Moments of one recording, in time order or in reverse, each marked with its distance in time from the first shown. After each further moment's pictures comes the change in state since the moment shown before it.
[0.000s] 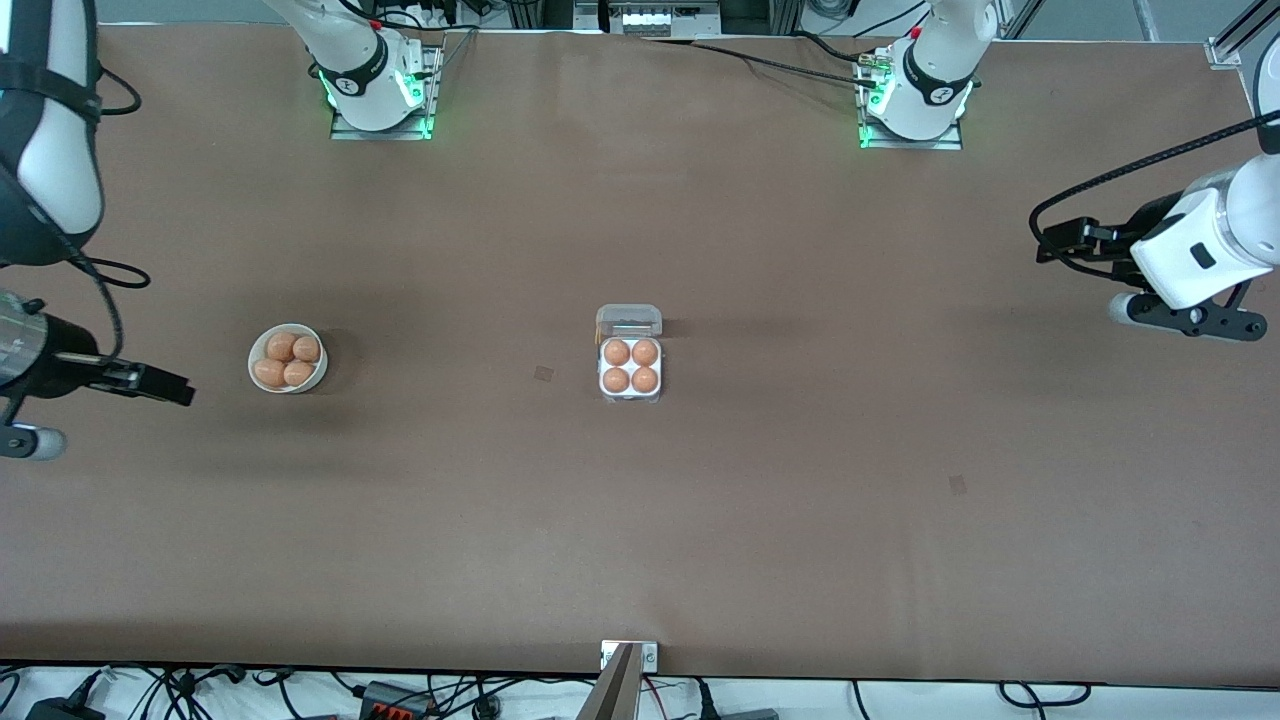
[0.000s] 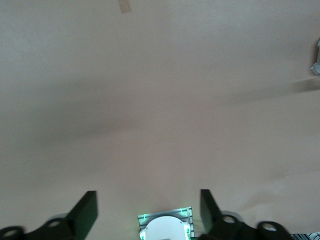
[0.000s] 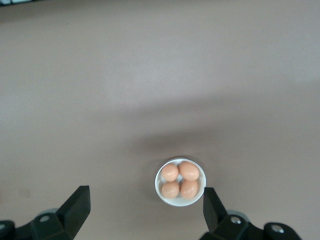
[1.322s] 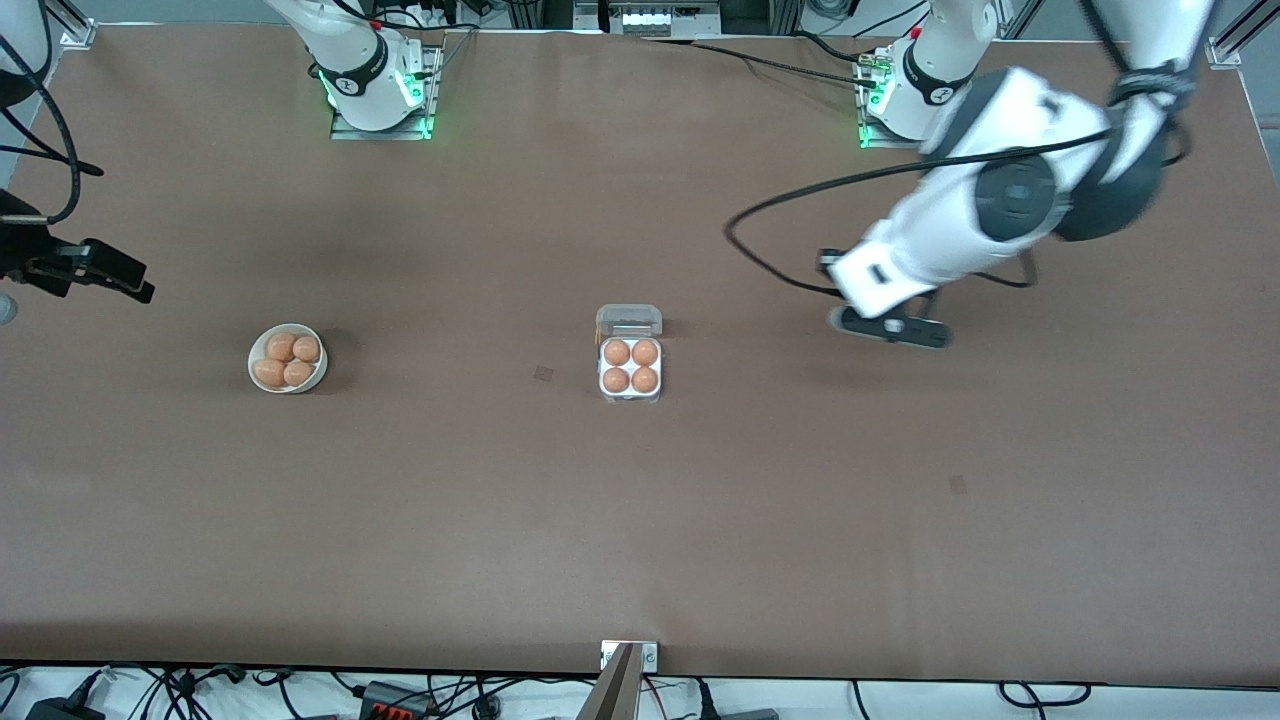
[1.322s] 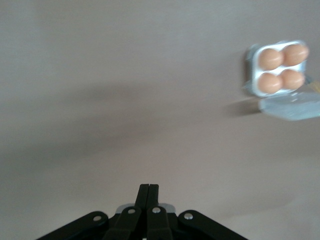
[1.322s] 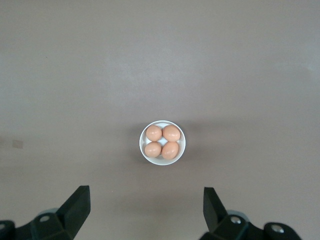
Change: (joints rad) left arm -0.099 0.101 -0.357 -0.247 -0.001 0.418 -0.463; right arm -0.023 -0.360 0.009 -0.358 -0.029 0.004 -0.118
